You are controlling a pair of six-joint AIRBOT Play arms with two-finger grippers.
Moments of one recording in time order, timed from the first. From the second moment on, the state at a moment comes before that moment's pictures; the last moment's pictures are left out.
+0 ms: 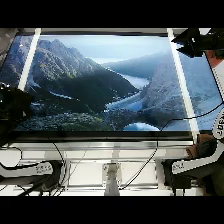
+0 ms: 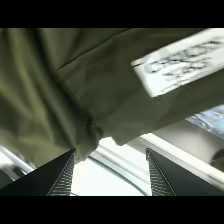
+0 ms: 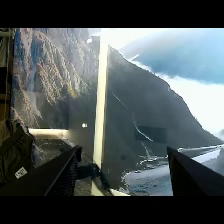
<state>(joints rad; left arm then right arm) 0.40 -1.44 1.06 -0.97 1.30 1.59 -0.28 -1.66 2.02 -0.76 1.42 1.55</state>
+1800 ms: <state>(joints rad) 0.25 -1.68 1.00 -0.42 1.31 1.75 -0.28 -1.66 2.02 -0.73 1.40 1.55</state>
